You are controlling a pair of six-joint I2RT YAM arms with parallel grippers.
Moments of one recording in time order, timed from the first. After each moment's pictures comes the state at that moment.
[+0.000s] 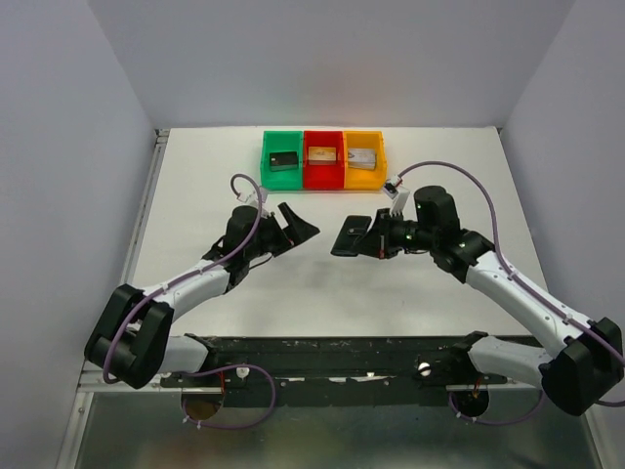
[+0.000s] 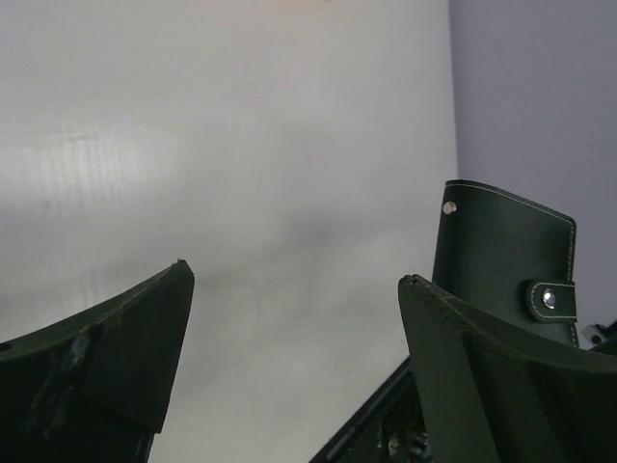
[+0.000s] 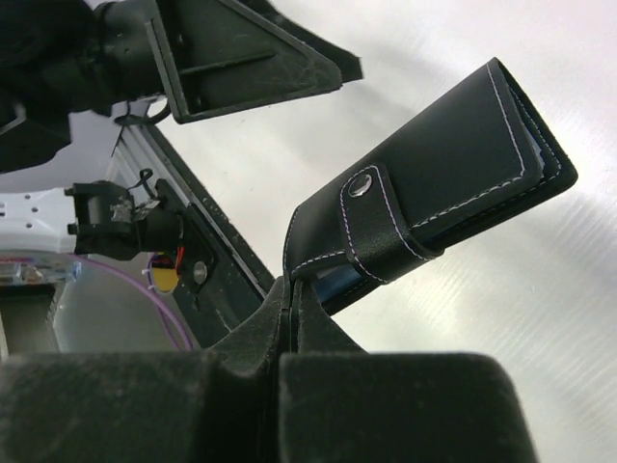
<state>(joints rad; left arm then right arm) -0.48 1.29 0.56 0.30 0.23 -0.92 0.54 1.15 0.85 -0.24 -0.53 0.48</state>
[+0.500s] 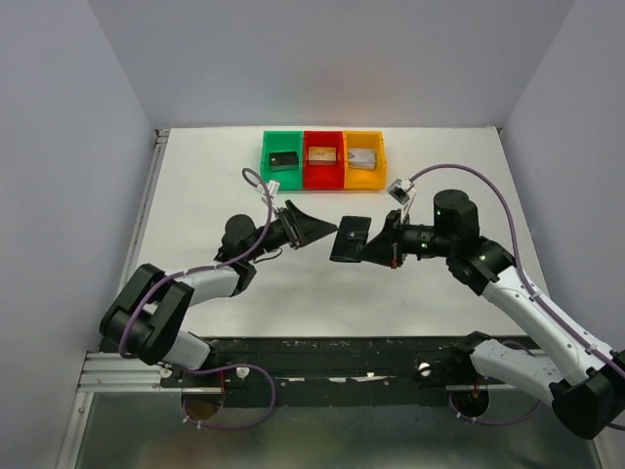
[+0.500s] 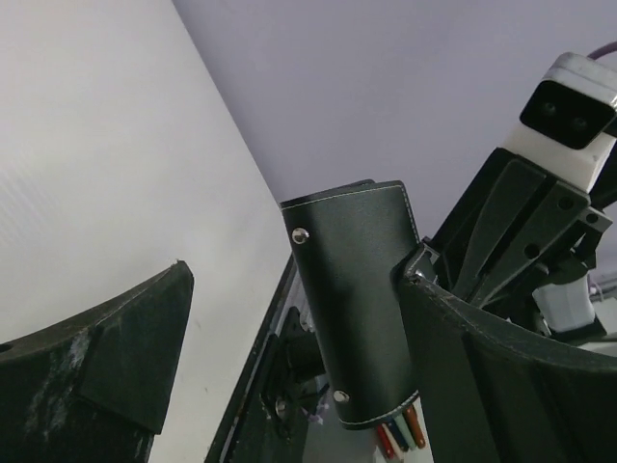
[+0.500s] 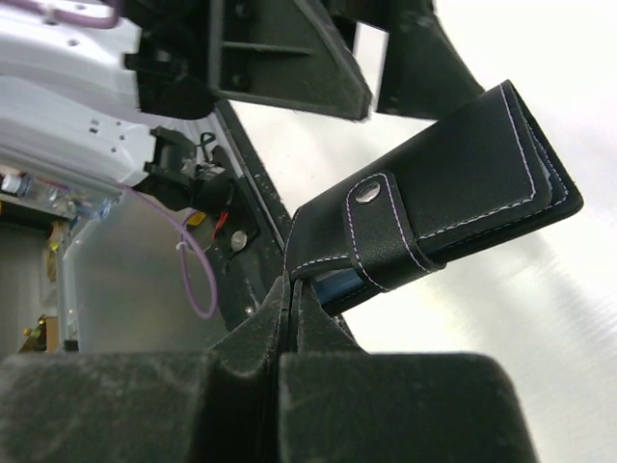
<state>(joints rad) -0.50 1.40 0.50 1.01 0.57 -1.16 0.54 1.00 0.87 -0.28 -0.69 0.36</state>
